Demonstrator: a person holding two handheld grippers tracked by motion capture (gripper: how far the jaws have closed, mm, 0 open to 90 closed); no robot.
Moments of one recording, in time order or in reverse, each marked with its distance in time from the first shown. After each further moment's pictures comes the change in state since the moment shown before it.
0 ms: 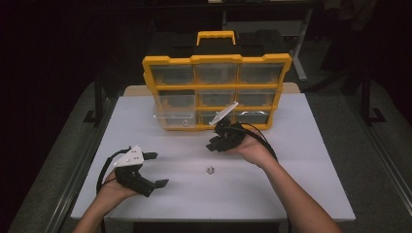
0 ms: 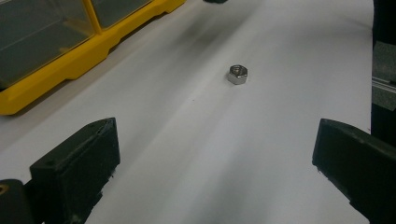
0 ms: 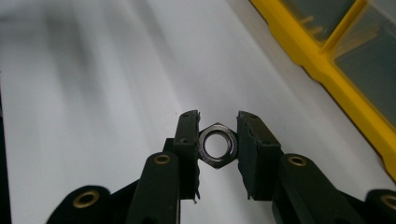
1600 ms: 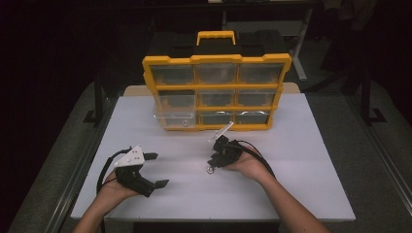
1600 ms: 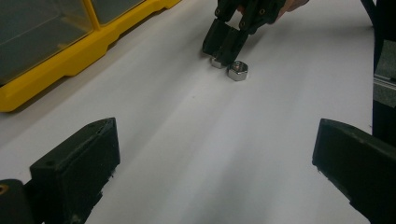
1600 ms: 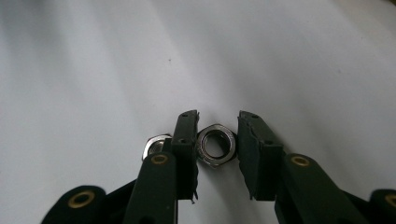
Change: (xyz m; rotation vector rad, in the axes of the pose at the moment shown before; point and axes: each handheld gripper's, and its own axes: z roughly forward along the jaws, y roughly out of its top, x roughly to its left) left arm 0.000 0.000 0.000 0.031 -0.003 0.004; right arm 0.002 -0.044 0.055 0.076 0.001 0.029
